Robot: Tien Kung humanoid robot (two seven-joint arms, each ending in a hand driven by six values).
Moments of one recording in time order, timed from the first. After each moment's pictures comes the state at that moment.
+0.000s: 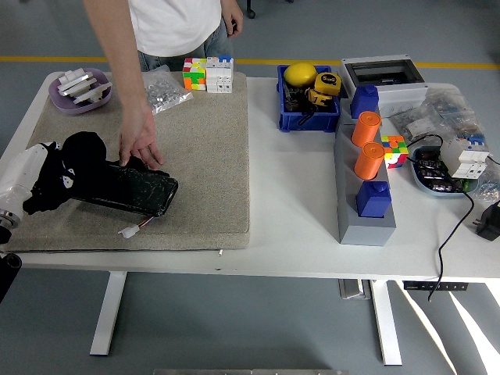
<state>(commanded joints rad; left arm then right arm) -0.26 0.34 -1.35 -0.93 1.93 0.28 -0.29 -0.09 -0.16 1.62 0.20 -1.05 -0.07 -0.04</state>
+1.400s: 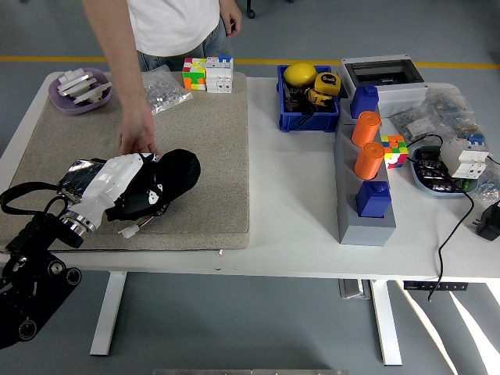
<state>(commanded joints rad) -0.25 0.31 -1.09 -1.16 1.92 0.25 -0.25 -0.09 -0.16 1.63 0.20 -1.06 -0.07 -0.04</state>
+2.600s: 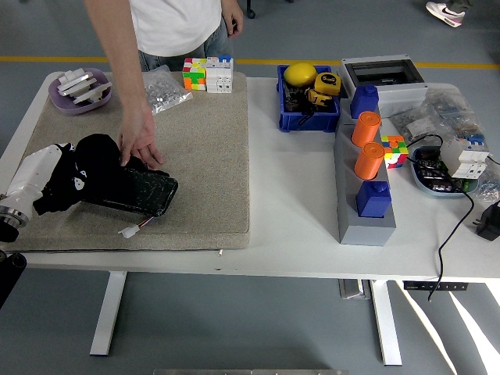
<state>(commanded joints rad) -0.28 0.35 -1.34 -0.90 1.93 0.24 -0.30 -0.09 -0.16 1.62 0.20 -1.05 -0.07 -0.04</state>
